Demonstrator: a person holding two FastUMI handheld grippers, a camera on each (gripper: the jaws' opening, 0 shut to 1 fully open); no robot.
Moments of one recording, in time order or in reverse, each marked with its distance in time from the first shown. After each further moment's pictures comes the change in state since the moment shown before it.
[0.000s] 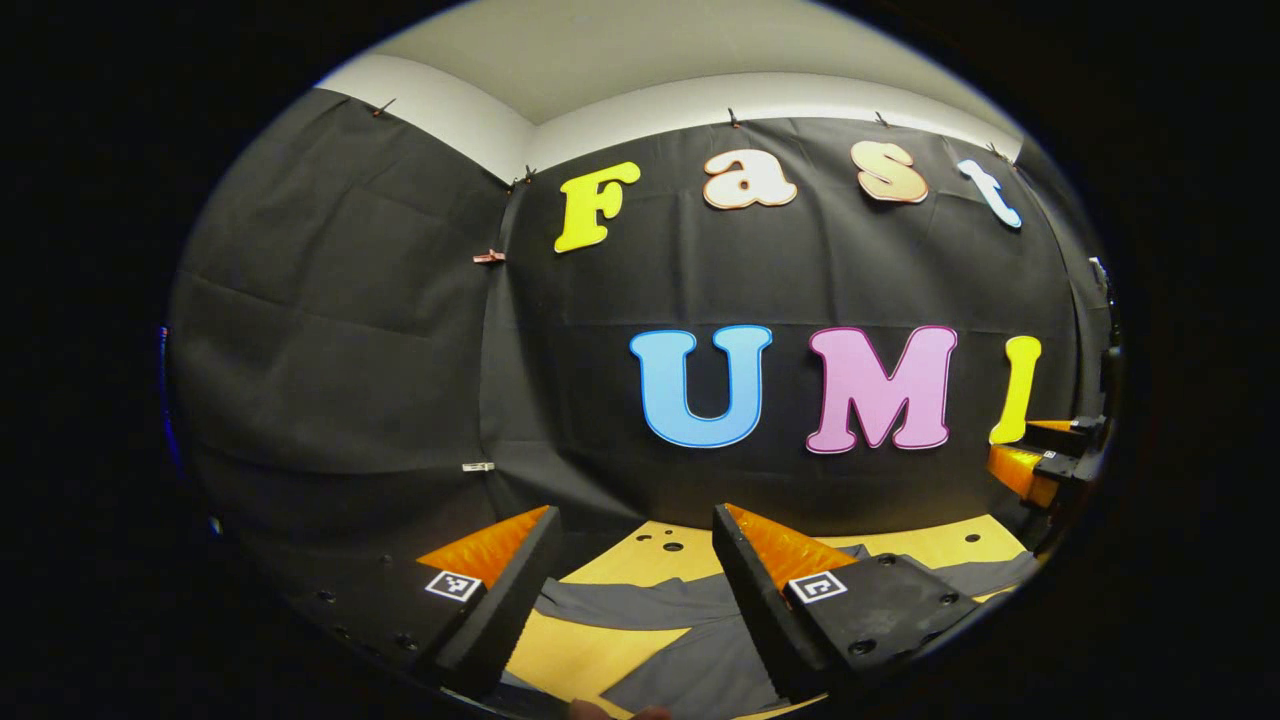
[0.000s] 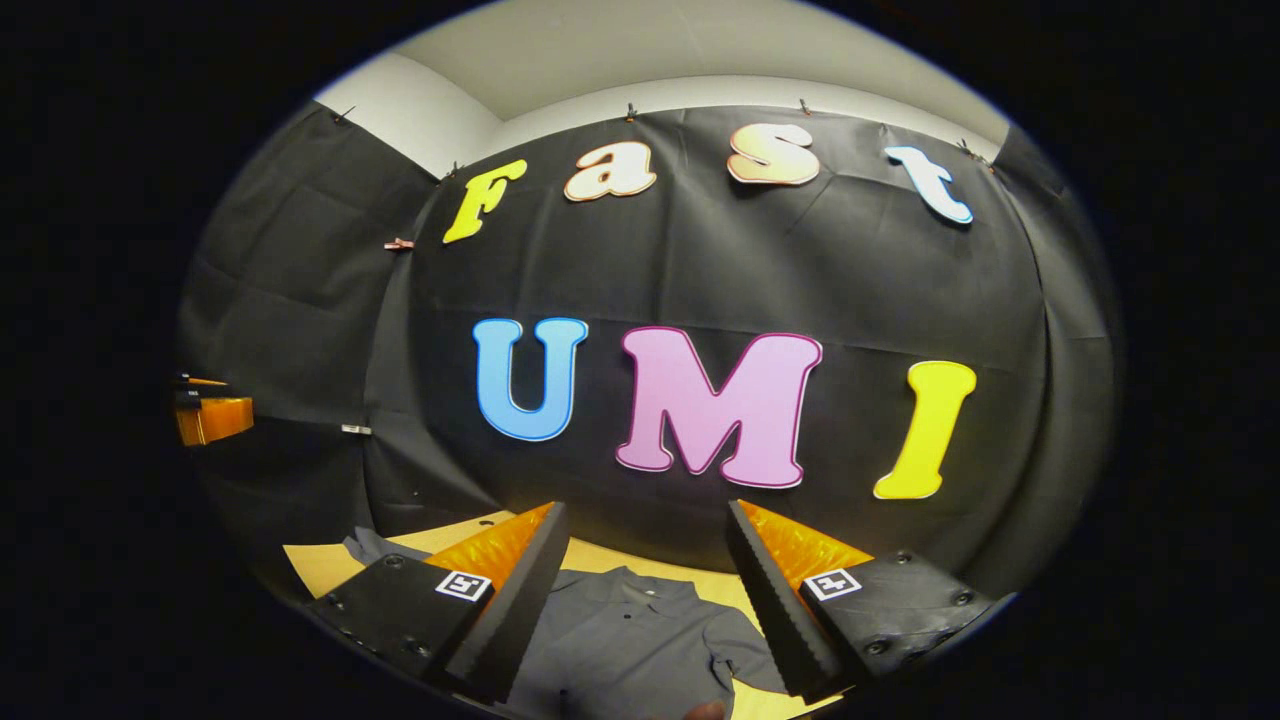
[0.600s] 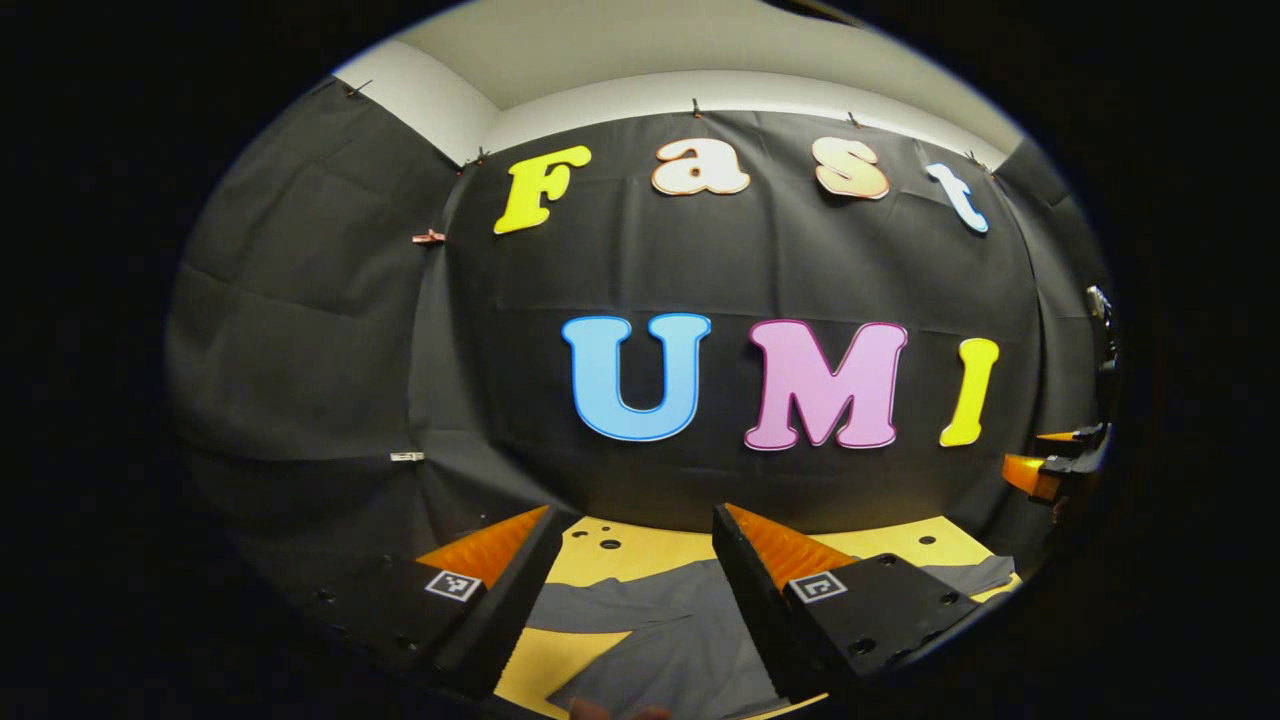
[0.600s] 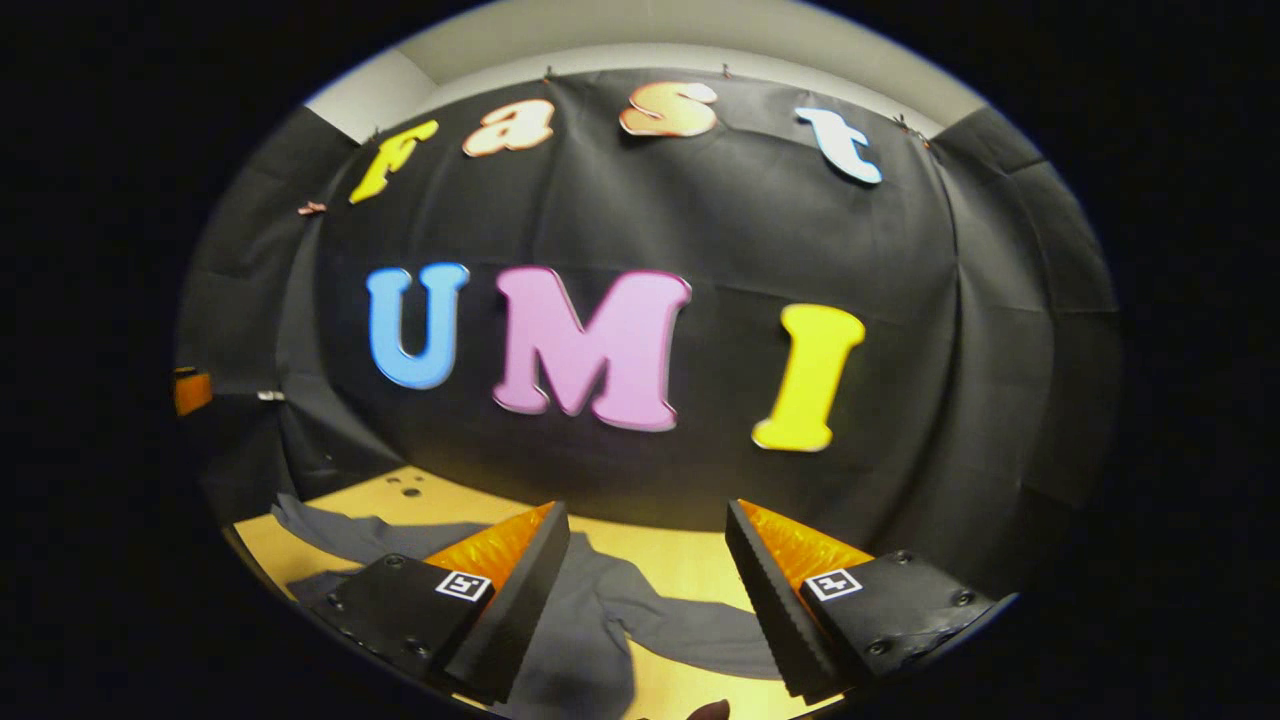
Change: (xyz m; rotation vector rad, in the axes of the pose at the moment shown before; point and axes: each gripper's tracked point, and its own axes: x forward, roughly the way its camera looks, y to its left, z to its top) left arm 0.027 -0.070 -0.024 -0.030 0.034 -0.181; right arm -0.049 -0.162 -0.080 -0.019 0.232 -0.289
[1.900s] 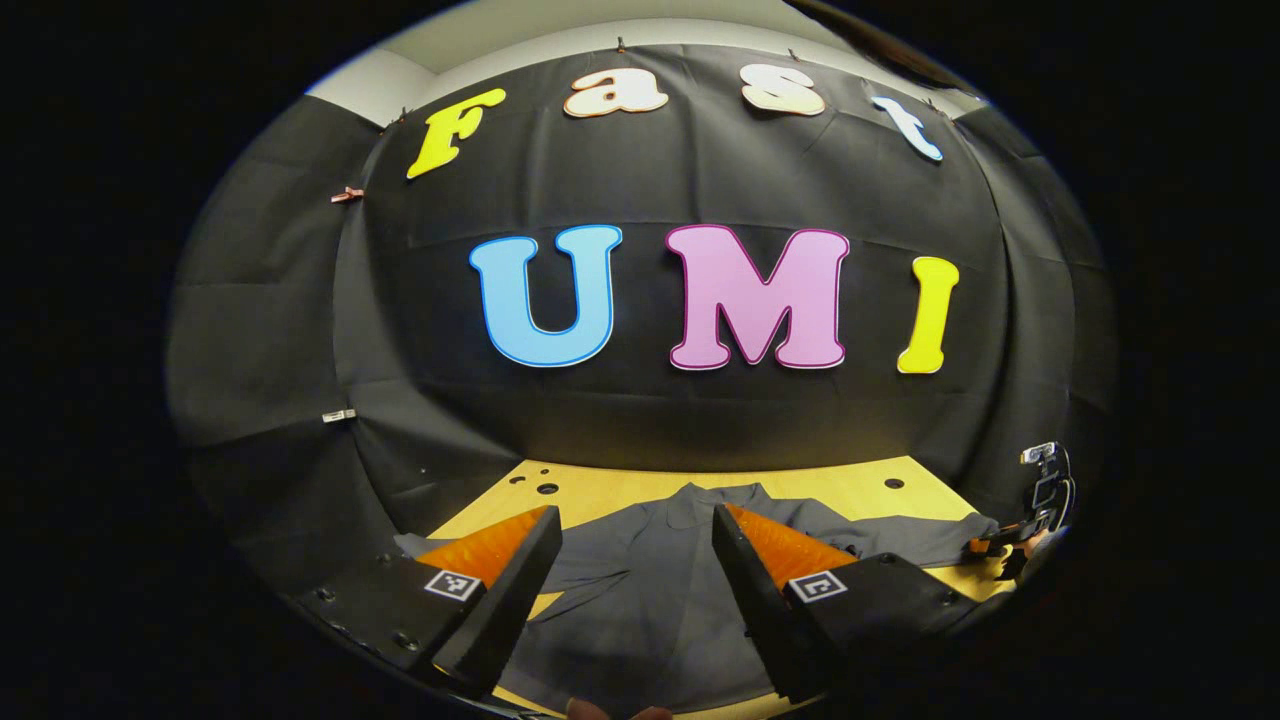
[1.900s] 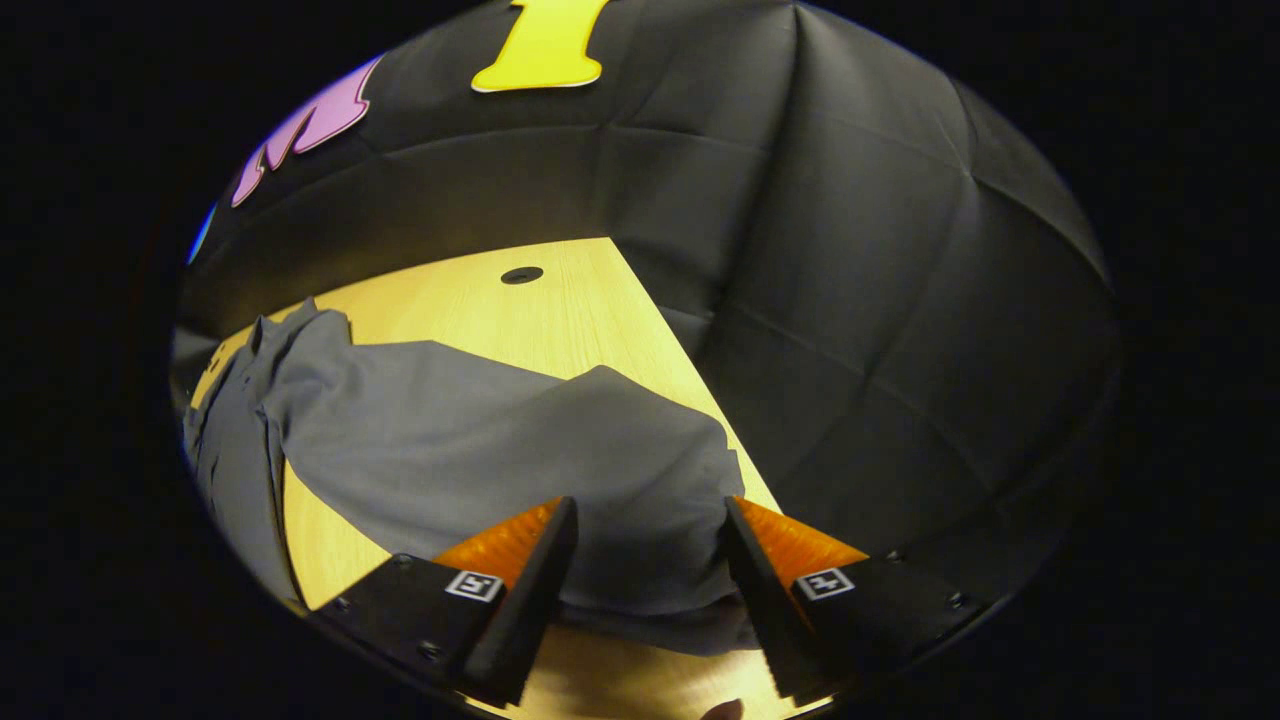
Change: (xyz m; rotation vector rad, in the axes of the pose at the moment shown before) left arm 0.033 -0.093 -0.074 0.074 0.201 -0.104; right arm 0.076 -0.204 -0.380 0.220 0.654 -0.278
